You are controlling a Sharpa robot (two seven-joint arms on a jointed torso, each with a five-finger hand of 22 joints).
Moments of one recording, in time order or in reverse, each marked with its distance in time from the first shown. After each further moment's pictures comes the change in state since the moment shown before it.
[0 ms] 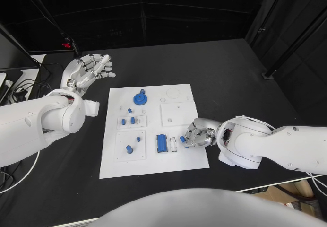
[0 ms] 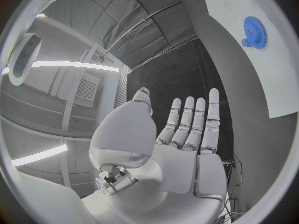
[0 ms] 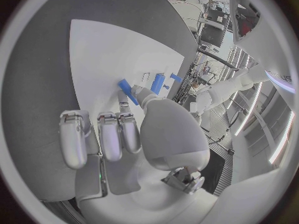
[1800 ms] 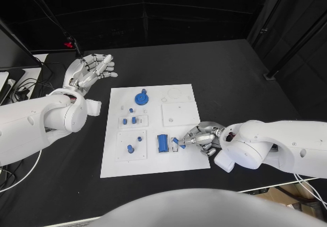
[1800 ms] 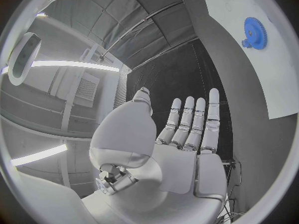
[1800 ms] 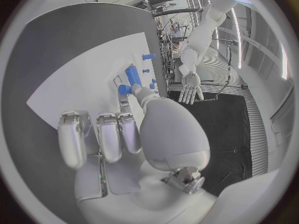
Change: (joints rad) left arm 0.000 0.004 0.000 -0.002 0.000 0.003 -0.004; left_hand 0.000 0.000 0.000 0.000 0.000 0.000 0.000 0.000 -0.001 0.000 0.000 0.004 0.000 0.000 0.000 0.000 0.000 0.000 0.000 0.000 0.000 0.000; right arm -0.003 -0.020 -0.004 -0.012 0.698 -0.105 0.209; right_hand -0.033 -0.004 -0.037 0.033 0.004 0.090 0.001 -0.001 -0.025 0.000 0.000 0.000 0.000 0.000 0.007 0.000 0.000 0.000 0.000 0.007 0.000 0.000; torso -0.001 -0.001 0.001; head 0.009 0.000
